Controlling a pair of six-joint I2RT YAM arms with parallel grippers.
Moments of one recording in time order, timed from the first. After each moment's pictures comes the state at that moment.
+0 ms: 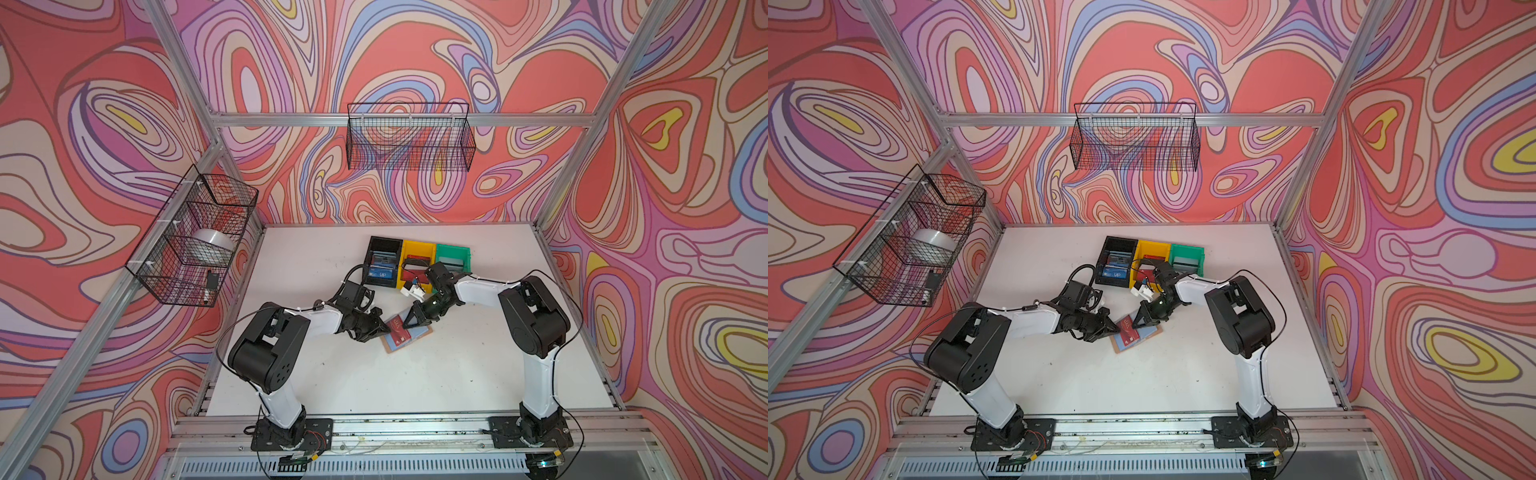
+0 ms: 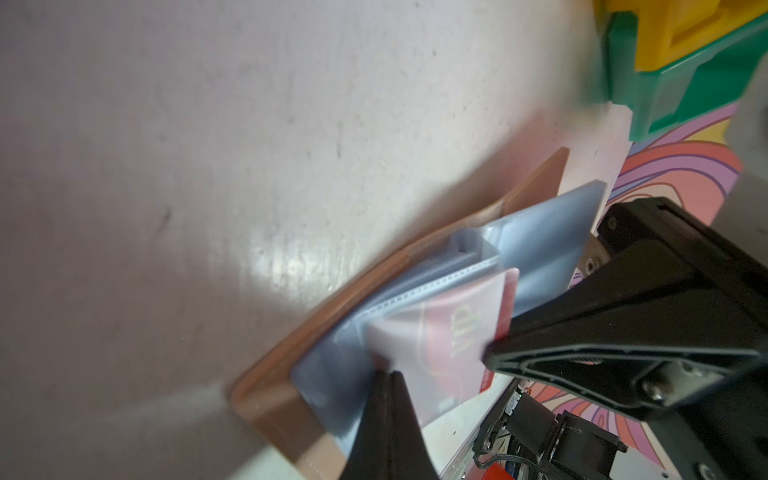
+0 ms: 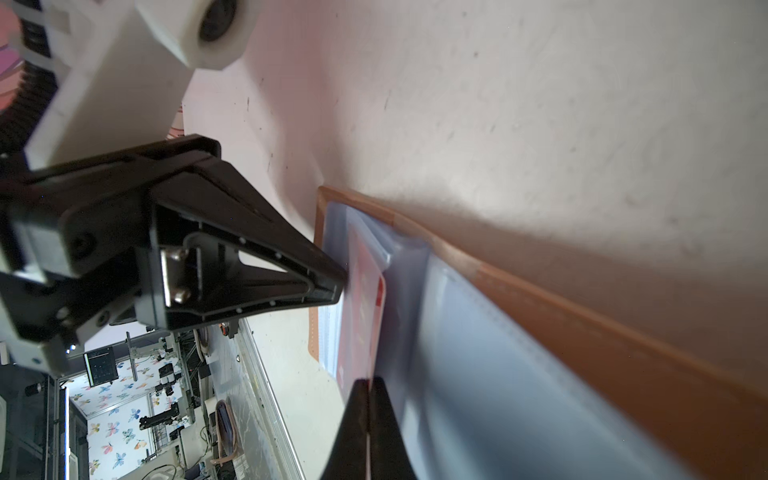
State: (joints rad) left arm -0.45 1.72 0.78 -0.10 0.61 -0.86; right arm 0.49 2.04 1.26 -0.53 -0.87 0.13
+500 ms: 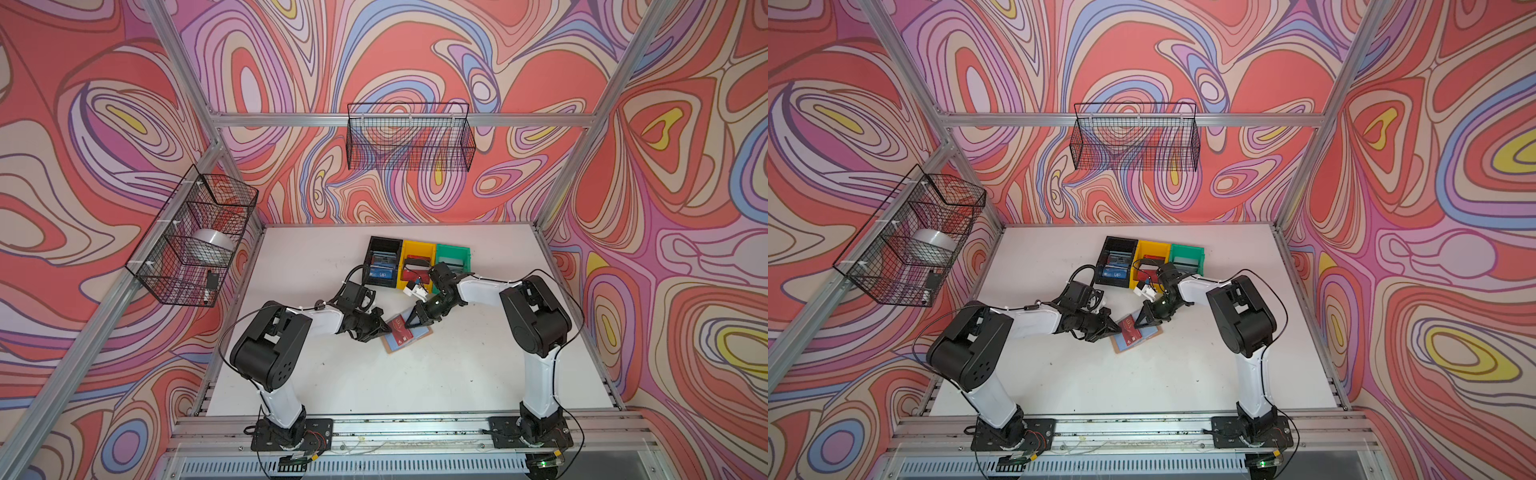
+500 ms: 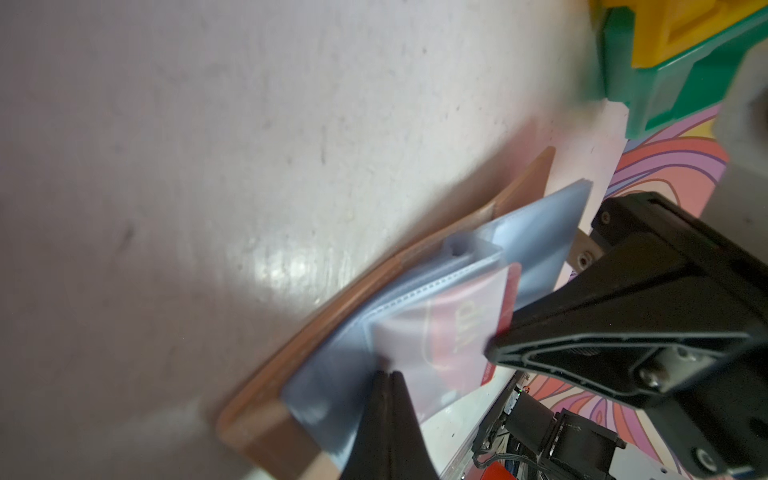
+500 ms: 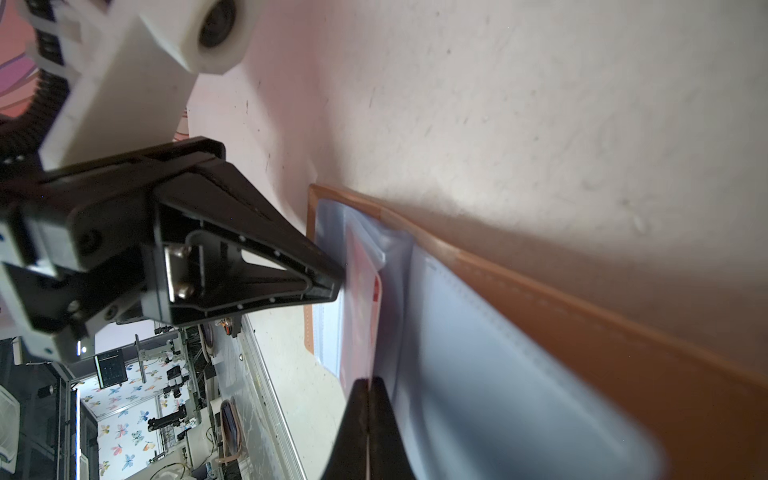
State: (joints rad) left arm -0.45 1.74 0.78 -0.07 0.62 -0.86; right arm 0.46 2.04 1.24 -0.54 -0.88 0.12
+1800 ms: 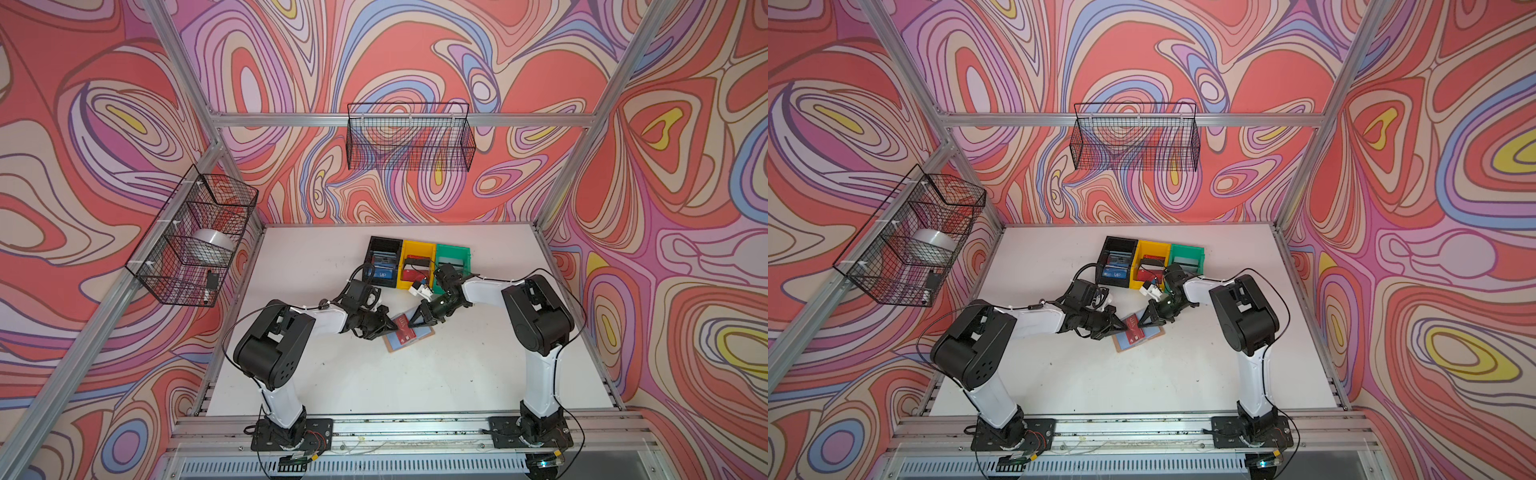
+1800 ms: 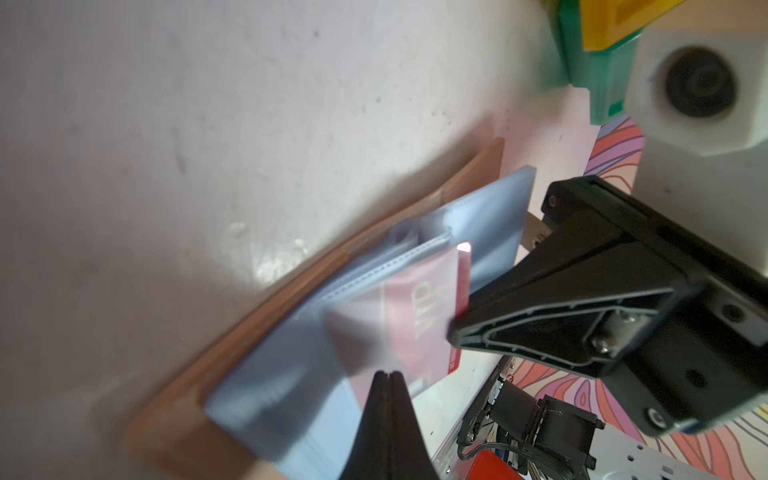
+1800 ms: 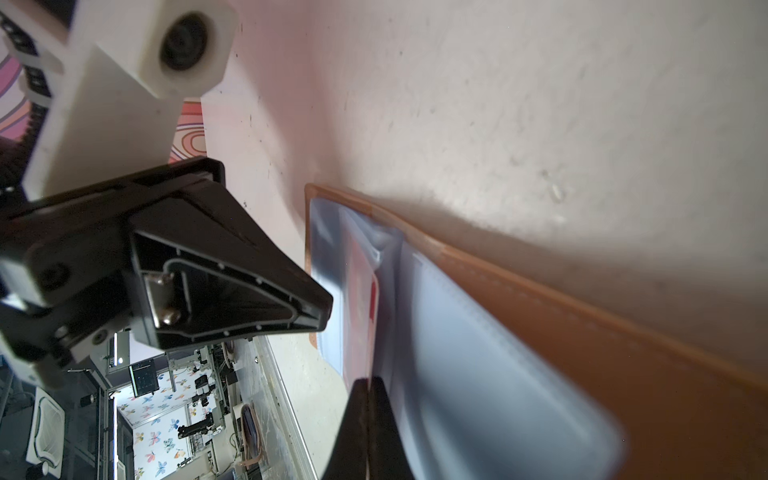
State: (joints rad) left arm -0.49 1.76 0.81 -0.03 0.66 -0.89; right arm 0.43 2.04 1.20 -0.48 -0.94 0.16
